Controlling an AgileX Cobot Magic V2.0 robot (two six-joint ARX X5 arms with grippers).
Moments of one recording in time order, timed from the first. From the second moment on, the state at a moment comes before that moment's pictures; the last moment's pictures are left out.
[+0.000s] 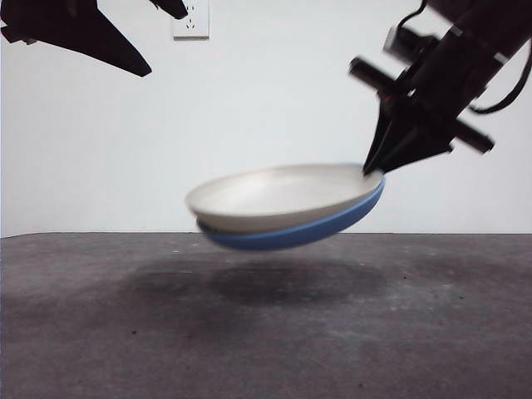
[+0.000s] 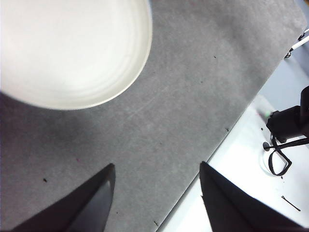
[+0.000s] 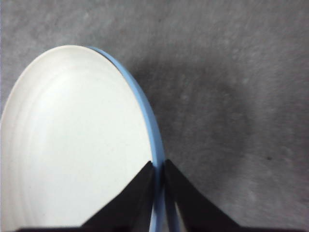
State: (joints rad) left arm -0.60 1.11 1.05 -0.77 0.47 -0.11; right arm 0.34 1.51 1.03 -0.25 -0.30 0.39
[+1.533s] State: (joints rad) left arm -0.60 1.11 1.05 -0.77 0.47 -0.11; right arm 0.37 1.46 1.03 -0.37 -0.29 0.35
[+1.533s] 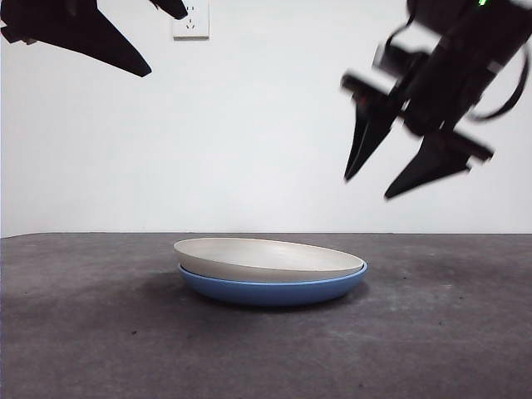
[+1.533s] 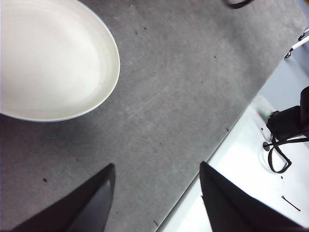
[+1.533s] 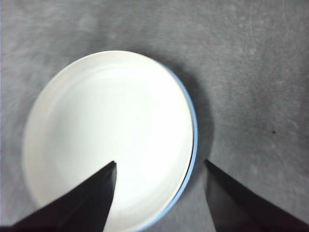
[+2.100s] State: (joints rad) left arm -0.60 1.11 1.05 -0.77 0.47 -0.11; right arm 0.41 0.93 1.03 -0.92 -0.34 0.13
